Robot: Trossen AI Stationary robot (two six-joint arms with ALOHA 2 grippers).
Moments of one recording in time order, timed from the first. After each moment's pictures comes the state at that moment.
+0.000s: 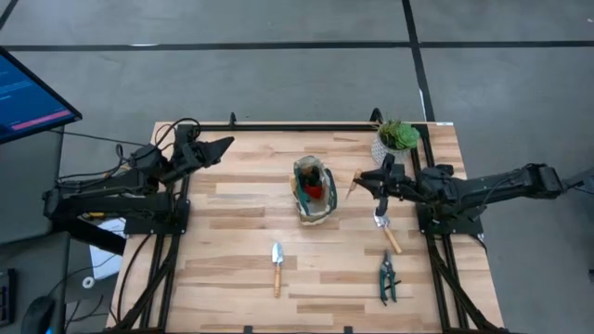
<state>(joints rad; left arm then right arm) 0.22 0.57 0.48 0.38 -0.24 -1.06 0.05 0.71 0.29 0.45 0.30 0.15</state>
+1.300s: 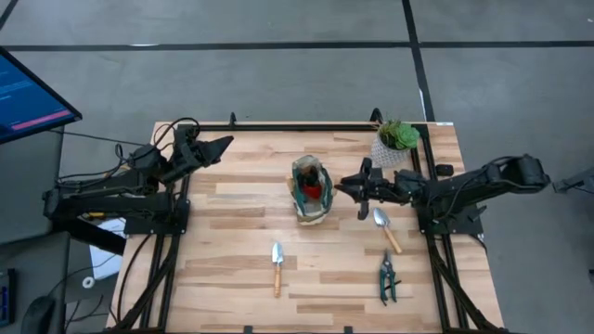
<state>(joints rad) 0.22 0.57 0.48 0.40 -0.24 -1.05 -0.01 1.16 0.29 0.91 0.15 0.17</state>
